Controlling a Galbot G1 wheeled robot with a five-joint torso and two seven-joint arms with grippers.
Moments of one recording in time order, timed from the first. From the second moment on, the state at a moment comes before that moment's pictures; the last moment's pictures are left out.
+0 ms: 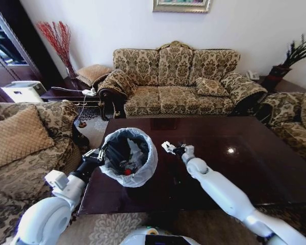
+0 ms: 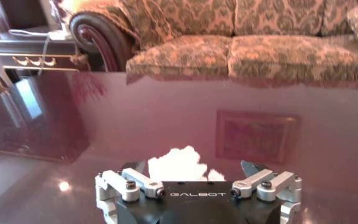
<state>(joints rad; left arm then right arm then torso) 1.70 -1.12 -0.87 -2.50 -0.61 0.34 0.05 -0.67 1.06 -0.20 1.36 0.74 -0.18 0.18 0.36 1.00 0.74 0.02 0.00</state>
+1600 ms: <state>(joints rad) 1.68 -1.11 -0.86 -2.50 -0.62 0.33 0.07 -0.47 0.90 -0.13 2.04 0.98 -0.24 0.29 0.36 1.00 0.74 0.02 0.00</state>
